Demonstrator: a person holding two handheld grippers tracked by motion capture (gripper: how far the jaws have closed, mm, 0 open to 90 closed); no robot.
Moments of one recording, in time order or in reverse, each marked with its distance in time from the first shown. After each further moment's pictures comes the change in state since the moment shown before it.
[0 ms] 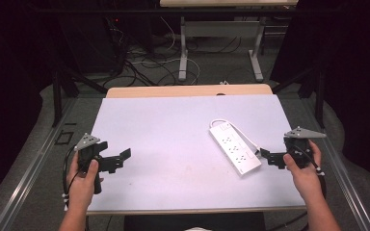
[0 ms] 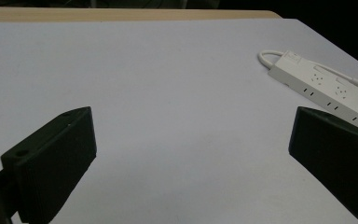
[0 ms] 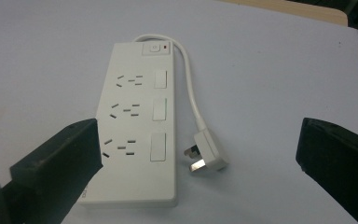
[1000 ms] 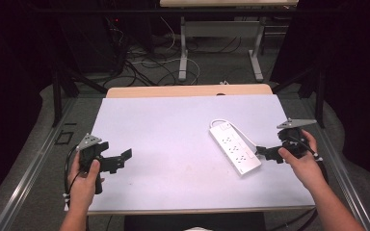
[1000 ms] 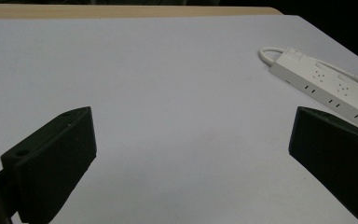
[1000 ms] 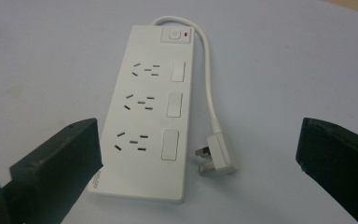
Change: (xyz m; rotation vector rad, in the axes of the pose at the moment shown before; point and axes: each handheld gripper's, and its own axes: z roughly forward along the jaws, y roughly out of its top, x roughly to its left) left arm -0.001 -0.001 0.003 0.009 0.003 0.004; right arm -0.001 0.027 0.011 0.134 0.088 -0.072
